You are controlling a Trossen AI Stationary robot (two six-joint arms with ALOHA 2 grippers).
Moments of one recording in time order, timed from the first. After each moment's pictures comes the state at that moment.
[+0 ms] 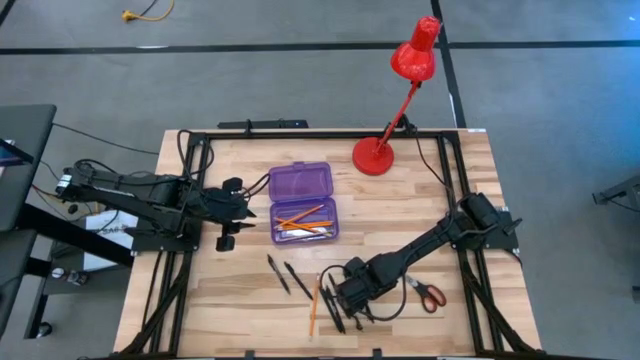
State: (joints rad) left arm -0.18 0.91 0.89 -0.80 -0.15 -0.09; right arm 0.50 2.02 1.33 -0.74 -0.10 1.39
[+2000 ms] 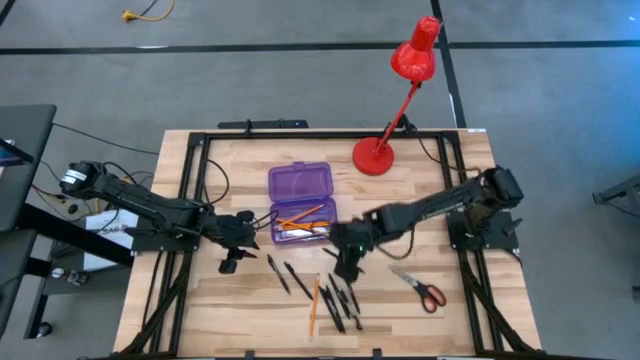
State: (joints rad) left arm -0.26 0.97 0.43 -0.29 0.06 -0.15; right arm 0.21 1.75 1.27 -0.57 -0.10 0.57
